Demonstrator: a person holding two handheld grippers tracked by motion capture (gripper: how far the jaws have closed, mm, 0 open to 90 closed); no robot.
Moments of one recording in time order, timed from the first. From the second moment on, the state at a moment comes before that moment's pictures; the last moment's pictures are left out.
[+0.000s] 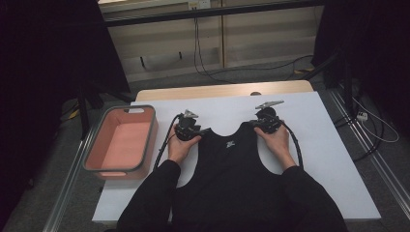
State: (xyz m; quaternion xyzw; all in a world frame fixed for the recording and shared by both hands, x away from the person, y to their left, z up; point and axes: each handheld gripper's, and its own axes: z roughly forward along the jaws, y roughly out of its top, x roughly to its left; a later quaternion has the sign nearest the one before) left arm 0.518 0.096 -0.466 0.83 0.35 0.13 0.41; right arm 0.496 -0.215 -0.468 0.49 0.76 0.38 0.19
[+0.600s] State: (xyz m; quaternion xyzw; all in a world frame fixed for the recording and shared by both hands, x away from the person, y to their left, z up) left arm 0.515 0.097 -0.462 0.84 0.36 0.10 0.39; right arm 0.493 -0.214 -0.467 0.48 0.77 0.38 0.19
